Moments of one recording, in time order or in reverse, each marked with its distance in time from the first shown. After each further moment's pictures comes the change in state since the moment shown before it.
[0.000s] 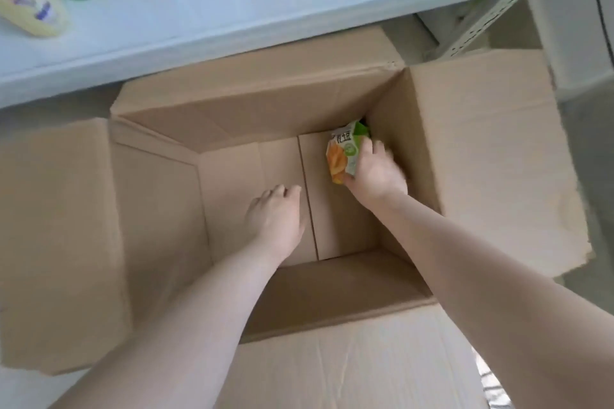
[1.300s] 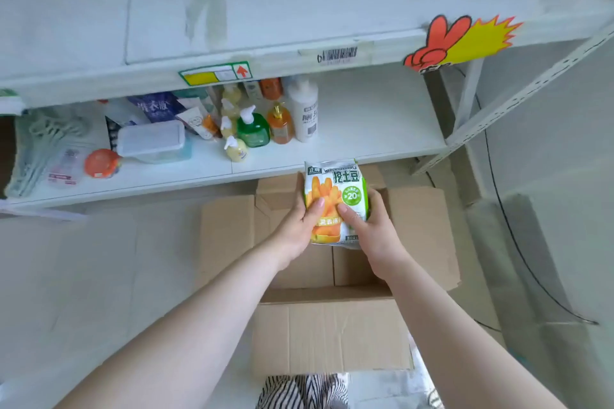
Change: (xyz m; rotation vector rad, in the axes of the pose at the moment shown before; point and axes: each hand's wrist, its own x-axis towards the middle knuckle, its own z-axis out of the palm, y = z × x) left_hand -0.236 0.024 -0.322 -1.365 0.032 -0.054; right_hand -0.268 -0.133 -0.294 1.383 -0.156 -0.145
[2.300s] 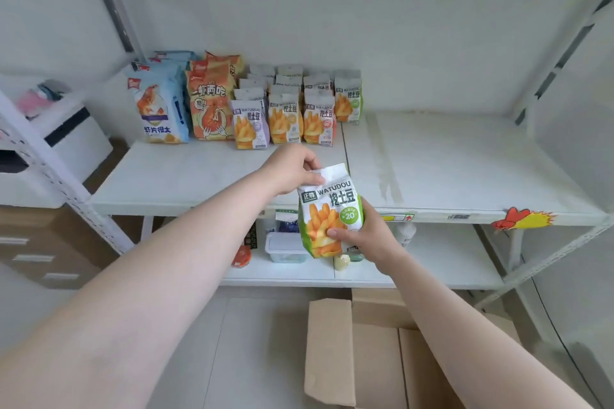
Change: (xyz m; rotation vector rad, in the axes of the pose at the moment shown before) left_hand -0.249 0.261 -0.374 0.775 0.313 0.527; right_hand -0.119 -0.188 0.356 -0.354 -0.304 -0.411
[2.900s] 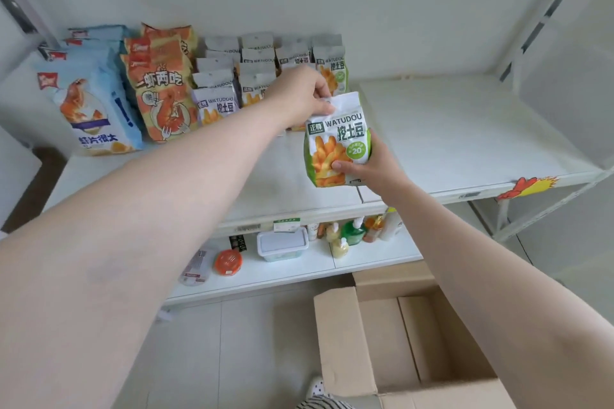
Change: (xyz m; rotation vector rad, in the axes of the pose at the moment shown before) left_hand 0.145 -0.012 -0.054 0.167 0.063 0.222; right_hand 0.141 -0.034 -0.005 -0.122 0.292 -0.028
